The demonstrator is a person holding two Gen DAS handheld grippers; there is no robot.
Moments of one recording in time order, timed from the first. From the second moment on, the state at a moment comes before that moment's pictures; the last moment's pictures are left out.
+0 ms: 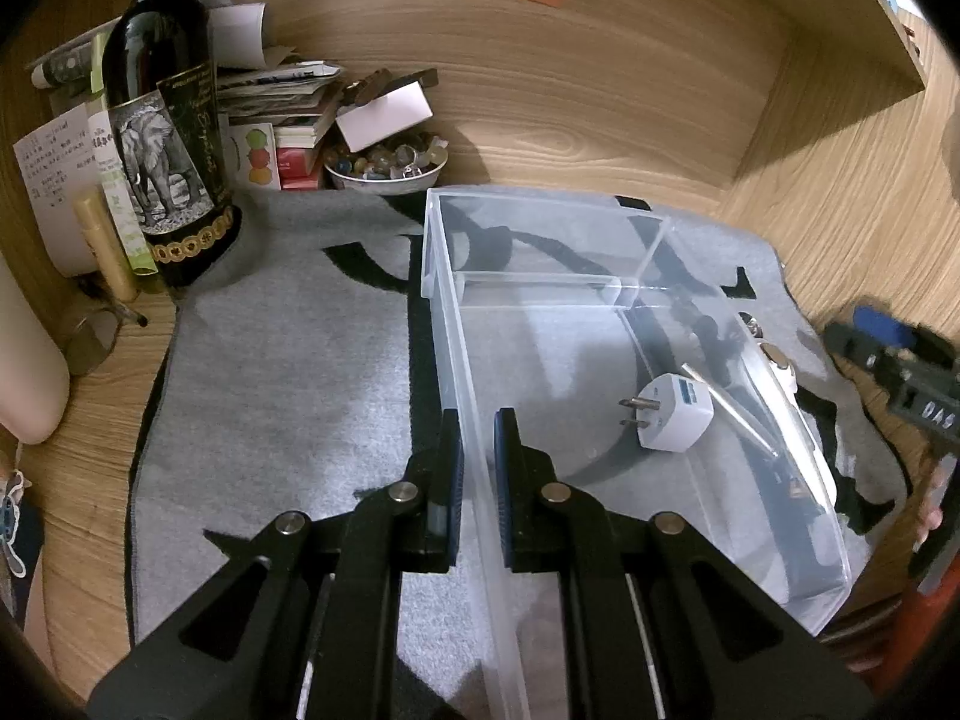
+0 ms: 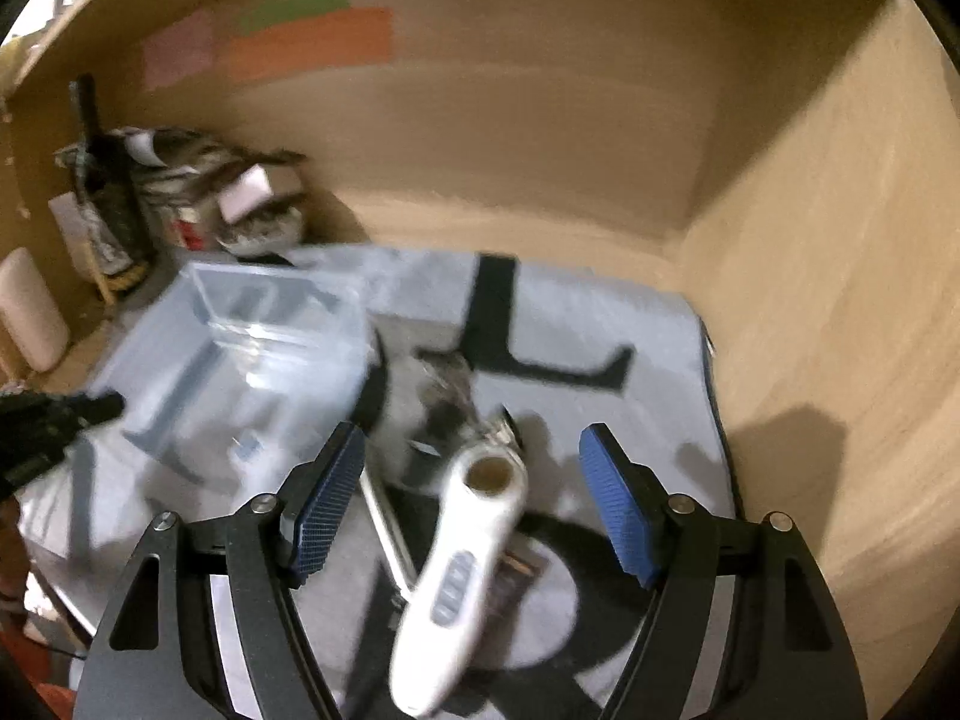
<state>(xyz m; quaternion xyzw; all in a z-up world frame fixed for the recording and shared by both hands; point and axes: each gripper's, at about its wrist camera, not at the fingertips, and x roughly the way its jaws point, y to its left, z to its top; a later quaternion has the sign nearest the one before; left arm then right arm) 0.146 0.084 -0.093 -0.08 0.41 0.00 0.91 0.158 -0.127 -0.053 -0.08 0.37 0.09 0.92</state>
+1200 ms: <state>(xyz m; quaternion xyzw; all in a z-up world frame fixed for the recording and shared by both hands) 0.148 0.083 -0.097 -0.07 0.41 0.00 0.91 0.167 -0.153 -0.073 -0.01 0.38 0.10 0.92</state>
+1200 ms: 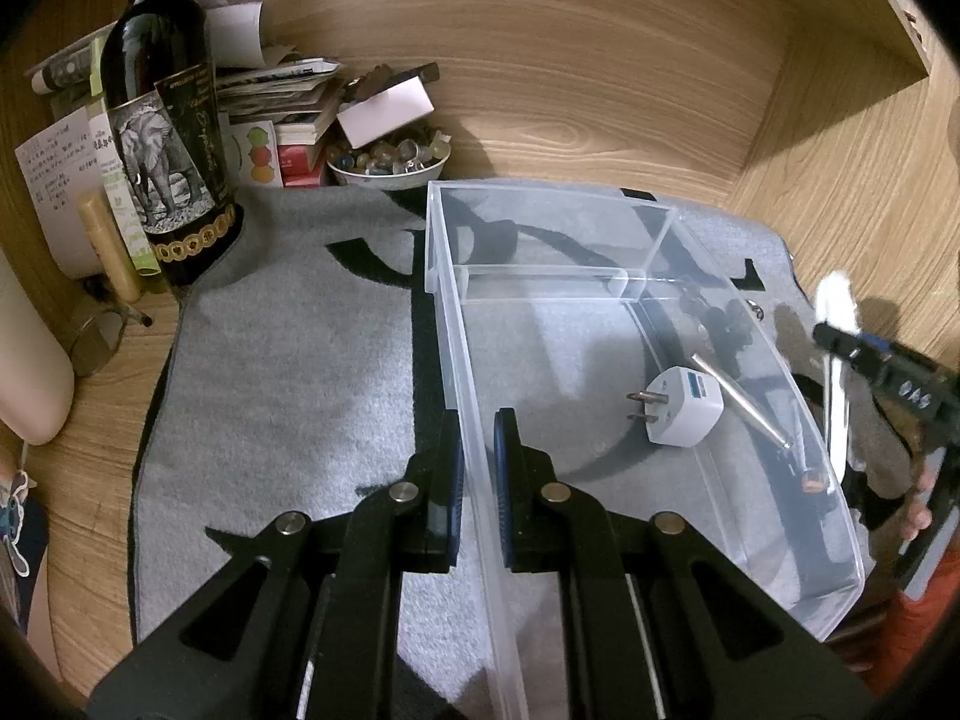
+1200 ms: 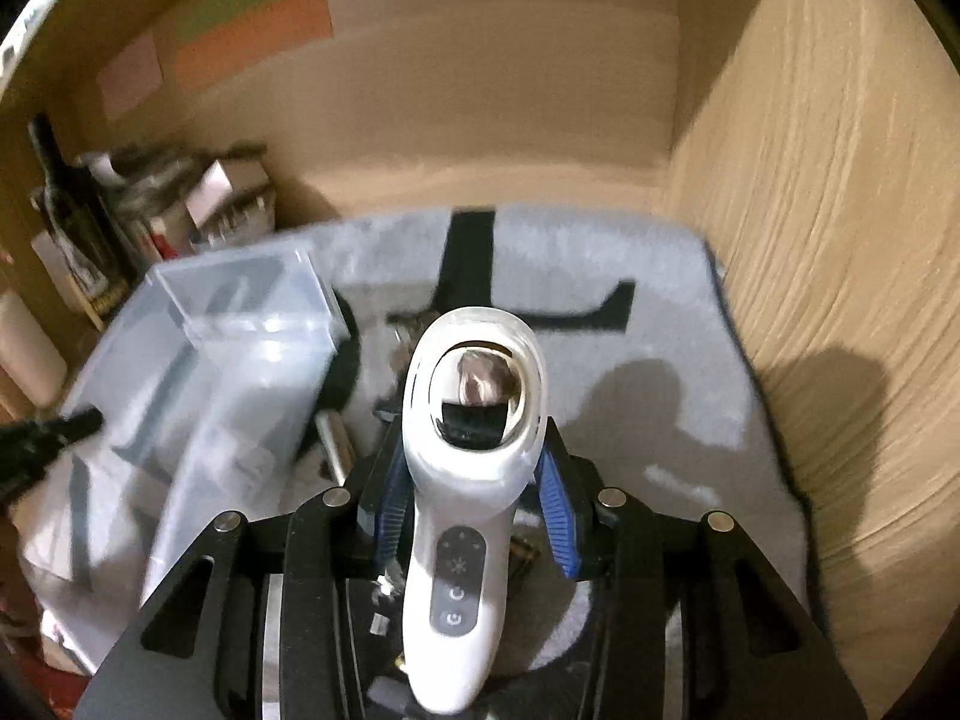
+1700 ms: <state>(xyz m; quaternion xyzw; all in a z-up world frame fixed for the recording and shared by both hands) 0.146 0.083 -0.096 -0.08 0.41 0.00 0.91 0.146 -0.100 0.004 -0.02 0.27 0.18 0.95</state>
